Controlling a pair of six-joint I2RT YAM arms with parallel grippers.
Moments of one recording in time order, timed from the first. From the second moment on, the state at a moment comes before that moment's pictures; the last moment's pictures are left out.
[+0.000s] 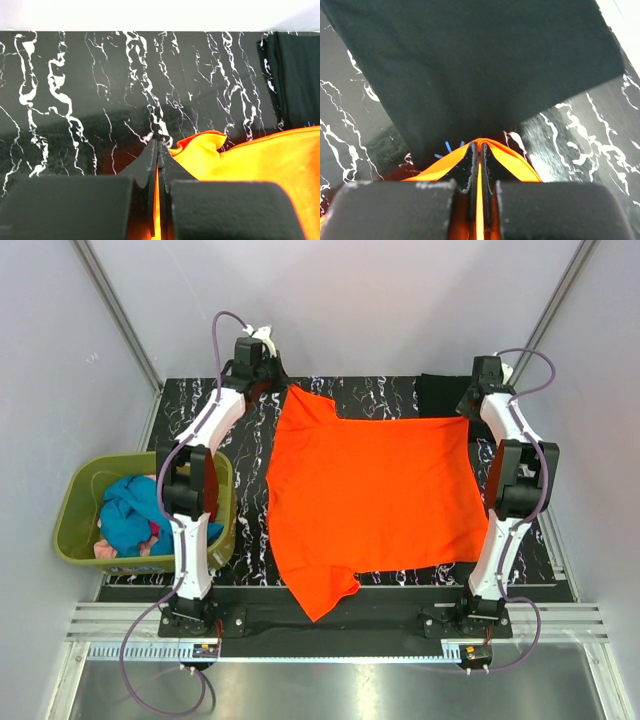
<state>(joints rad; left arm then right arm) -0.23 2.16 1.95 -0.28 0.21 -0.34 -0.09 2.10 1.77 -0.49 0.23 0.42</state>
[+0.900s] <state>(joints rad) -0.29 1.70 1.49 -0.39 0.19 -0.34 -0.14 1.96 1.65 -0.71 0.18 0.42</state>
